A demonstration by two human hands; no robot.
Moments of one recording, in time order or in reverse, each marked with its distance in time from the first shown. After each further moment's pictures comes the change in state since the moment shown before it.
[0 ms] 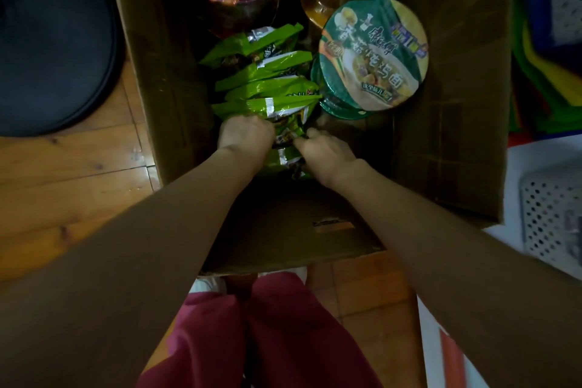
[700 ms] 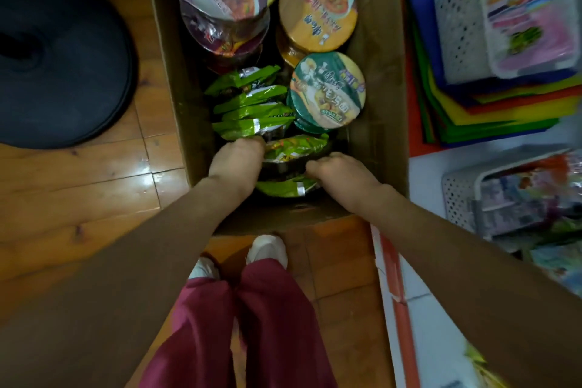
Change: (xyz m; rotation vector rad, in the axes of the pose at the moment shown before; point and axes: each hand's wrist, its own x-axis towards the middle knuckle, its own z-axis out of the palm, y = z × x) left_hand -0.100 -0.004 -0.066 -0.486 0.063 -0.032; right_hand -0.123 0.009 -0.056 -0.046 0.095 -0.094
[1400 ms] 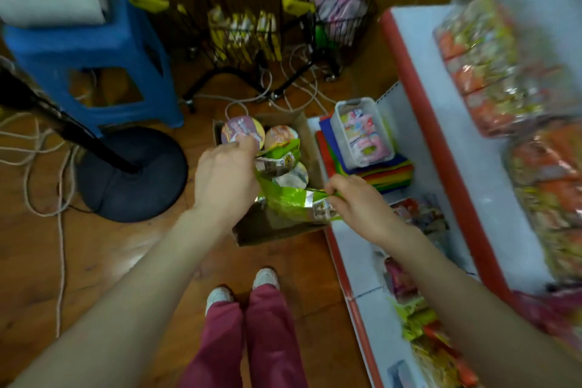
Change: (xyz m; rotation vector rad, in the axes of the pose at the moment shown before) left_hand -0.300 0.049 -0.295 -0.100 0.693 0.244; right_hand -0.298 -0.117 -0.262 0.338 0.512 0.130
